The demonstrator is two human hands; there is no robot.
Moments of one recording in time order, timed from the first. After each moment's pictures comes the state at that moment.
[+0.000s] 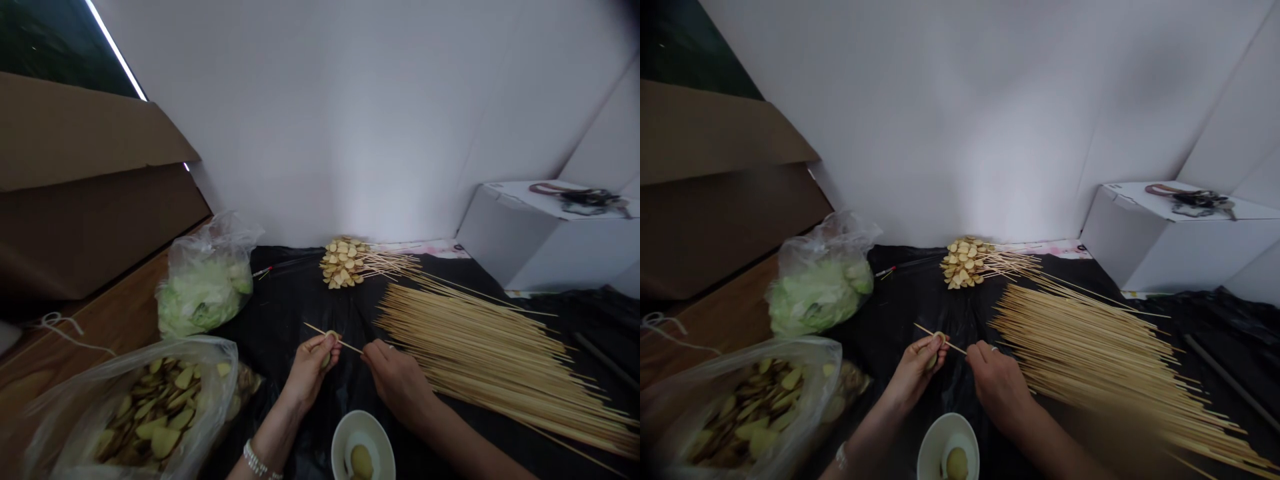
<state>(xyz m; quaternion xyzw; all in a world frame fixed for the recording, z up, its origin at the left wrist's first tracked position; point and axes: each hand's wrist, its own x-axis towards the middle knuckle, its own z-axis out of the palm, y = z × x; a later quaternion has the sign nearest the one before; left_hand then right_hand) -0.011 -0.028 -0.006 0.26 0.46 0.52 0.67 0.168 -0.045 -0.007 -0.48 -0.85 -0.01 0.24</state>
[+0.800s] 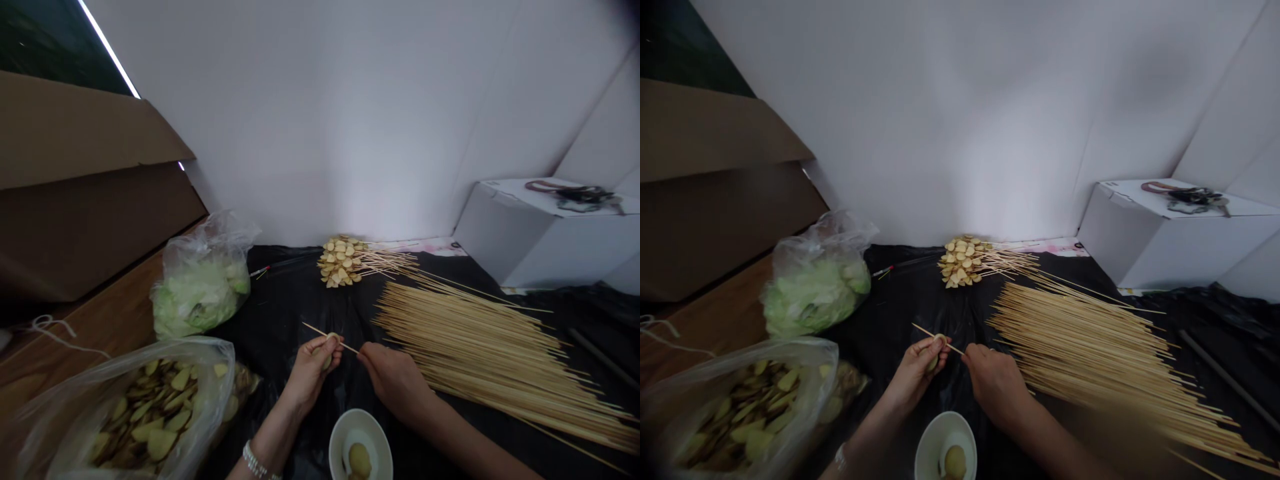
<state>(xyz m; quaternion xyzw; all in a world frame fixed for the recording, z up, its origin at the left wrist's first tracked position) -0.006 -0.031 -0.002 0.28 0.47 0.50 0.67 0.168 -0.044 -0.005 -0.50 -0.84 0.07 0.20</state>
